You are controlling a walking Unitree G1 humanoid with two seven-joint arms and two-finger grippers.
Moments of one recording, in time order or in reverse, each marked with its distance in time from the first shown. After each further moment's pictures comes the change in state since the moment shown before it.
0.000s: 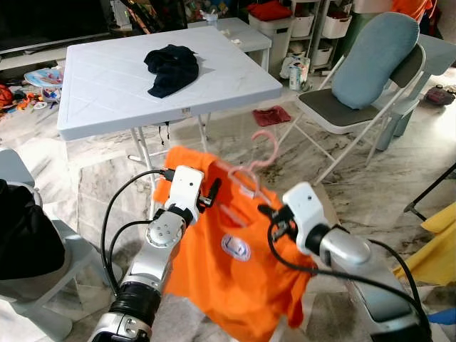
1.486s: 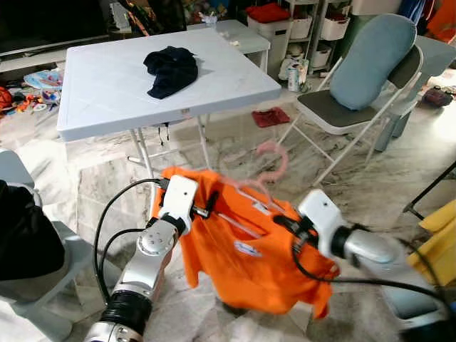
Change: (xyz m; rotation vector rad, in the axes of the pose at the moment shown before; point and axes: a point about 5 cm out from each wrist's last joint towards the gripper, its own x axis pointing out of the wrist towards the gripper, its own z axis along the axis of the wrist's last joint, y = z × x) left arm -0.010 0.007 -0.012 0.005 0.042 -0.009; right arm -0.017 -0.021 -0.017 -0.061 0.051 0.112
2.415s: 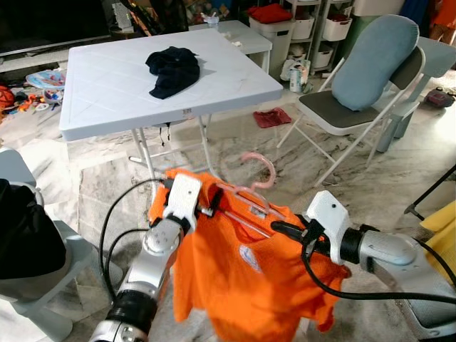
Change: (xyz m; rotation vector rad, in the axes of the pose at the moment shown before) left arm 0.001 -0.005 -0.005 0.001 0.021 -0.020; right arm -0.023 0.003 0.011 -0.070 0.006 0.171
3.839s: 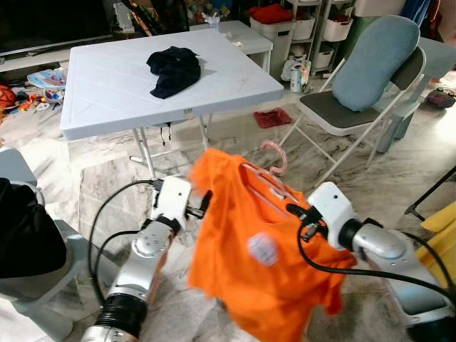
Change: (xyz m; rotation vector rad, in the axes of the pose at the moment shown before) left arm -0.009 0.022 0.000 0.022 -0.004 0.086; right arm 0.005 -0.026 -0.013 -0.052 0.057 -0.260
